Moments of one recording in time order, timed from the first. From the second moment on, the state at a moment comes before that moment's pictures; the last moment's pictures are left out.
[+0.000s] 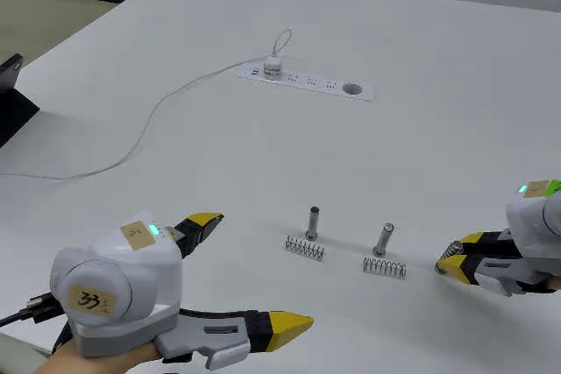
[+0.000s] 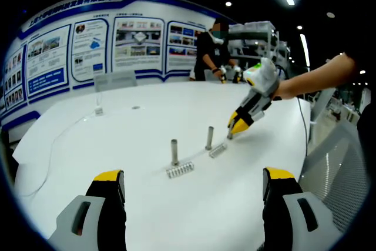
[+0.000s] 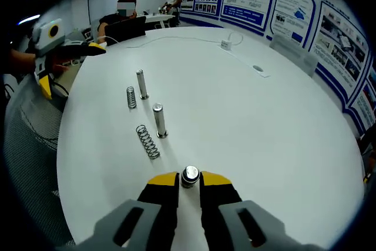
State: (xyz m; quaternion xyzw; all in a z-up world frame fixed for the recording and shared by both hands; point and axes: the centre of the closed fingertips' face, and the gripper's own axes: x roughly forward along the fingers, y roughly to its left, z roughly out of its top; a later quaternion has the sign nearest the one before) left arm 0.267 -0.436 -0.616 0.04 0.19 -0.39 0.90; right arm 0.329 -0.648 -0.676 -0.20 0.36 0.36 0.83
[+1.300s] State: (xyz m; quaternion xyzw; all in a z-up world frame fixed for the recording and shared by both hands) left arm 0.267 -0.433 -0.619 0.03 0.19 -0.39 0.90; right arm 0.301 -0.586 -0.652 -0.22 0.29 0.43 0.83
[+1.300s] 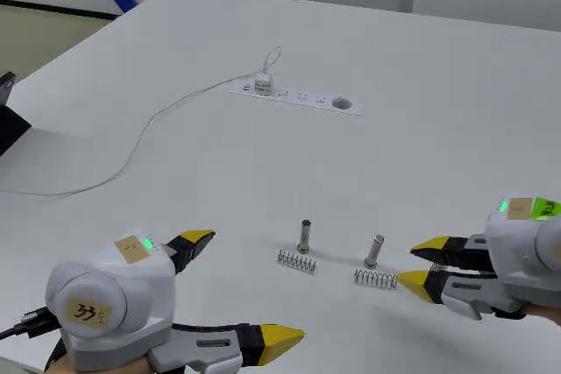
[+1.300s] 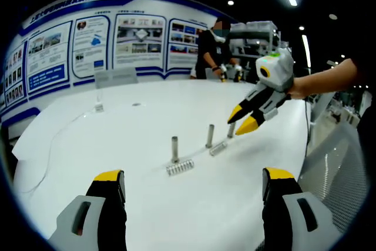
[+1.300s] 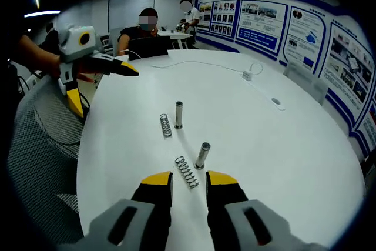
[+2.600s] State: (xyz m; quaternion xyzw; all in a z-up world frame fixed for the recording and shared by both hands) left arm 0.267 -0.432 -0.624 0.02 0.21 -0.38 0.90; right arm 0.300 -0.571 -0.704 -0.22 0.37 0.46 0.78
